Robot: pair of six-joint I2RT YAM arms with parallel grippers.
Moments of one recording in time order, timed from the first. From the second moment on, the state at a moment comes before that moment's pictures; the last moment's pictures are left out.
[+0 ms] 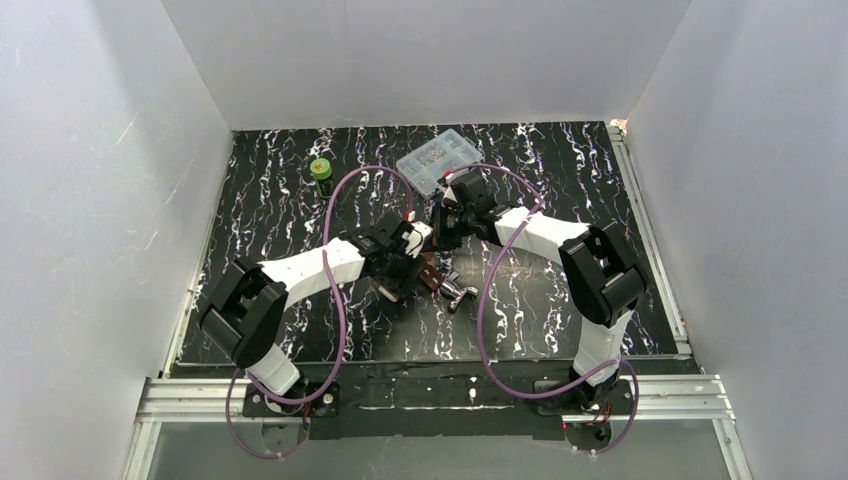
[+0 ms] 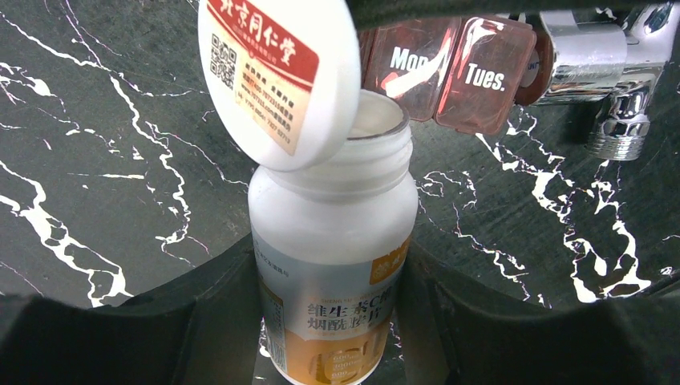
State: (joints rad) left arm -0.71 1.60 0.96 -0.49 0.05 -0.05; right arm 0.64 1.85 1.21 -0.14 -0.46 0.69
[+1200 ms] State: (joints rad) left arm -0.70 1.70 1.09 -0.62 0.05 -0.04; right arm 0.62 1.85 1.19 -0.14 -0.41 0.68
